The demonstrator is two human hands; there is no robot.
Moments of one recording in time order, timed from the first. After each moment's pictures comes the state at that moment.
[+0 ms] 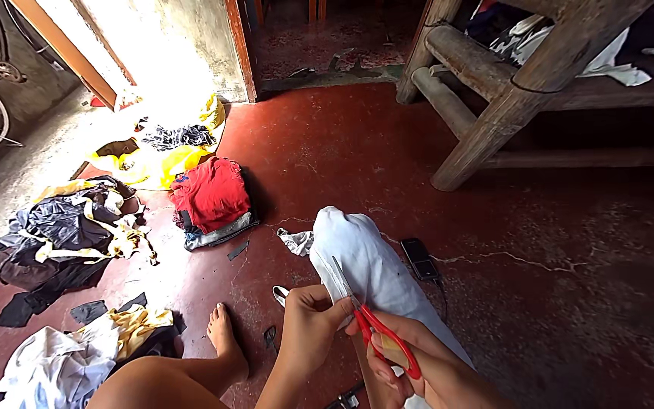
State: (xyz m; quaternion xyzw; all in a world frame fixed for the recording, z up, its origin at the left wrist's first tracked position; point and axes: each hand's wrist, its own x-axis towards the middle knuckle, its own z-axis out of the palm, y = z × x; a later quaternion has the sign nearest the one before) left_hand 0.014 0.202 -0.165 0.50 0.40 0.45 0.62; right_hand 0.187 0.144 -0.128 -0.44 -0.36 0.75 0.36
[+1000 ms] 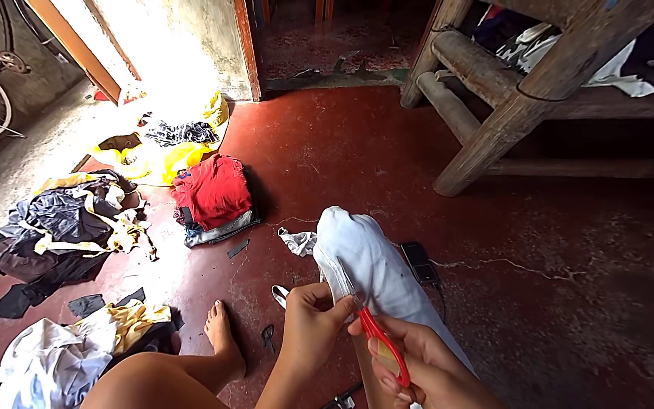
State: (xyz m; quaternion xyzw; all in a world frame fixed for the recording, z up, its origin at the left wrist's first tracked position) left_hand 0.016 0.202 -0.168 0.52 0.42 0.45 0.59; right_hand 0.179 0.136 -0.118 -0.47 -0.34 0.71 0.39
